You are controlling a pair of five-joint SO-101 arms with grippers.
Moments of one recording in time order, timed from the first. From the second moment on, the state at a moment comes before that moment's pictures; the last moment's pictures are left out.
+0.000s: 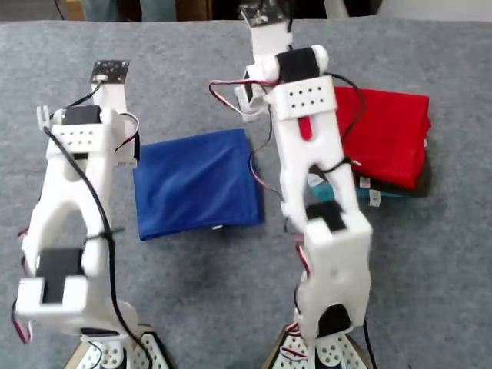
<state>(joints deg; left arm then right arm) -7.9 4.4 8.1 70.1 -3.9 -16.2 25.4 -44.5 100.8 -1.5</state>
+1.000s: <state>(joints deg) -8.4 33.5 -11.7 69.1 -3.7 -17.6 11.1 13.0 75.5 -2.1</state>
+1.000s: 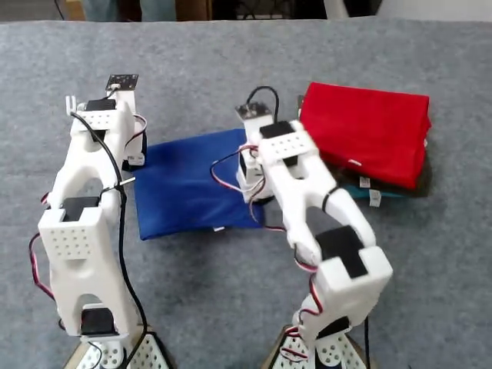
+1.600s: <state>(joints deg) -16.2 16.0 -11.1 77.5 -5.9 -22.6 -5.3 13.5 86.5 -14.1</state>
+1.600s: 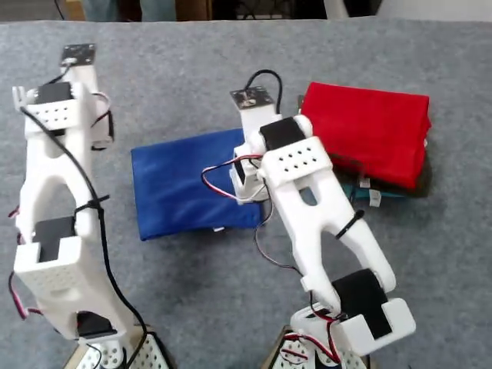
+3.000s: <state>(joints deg) -18.5 16.0 -7.6 77.5 -6.6 -30.9 22.3 12.6 60.7 -44.6</state>
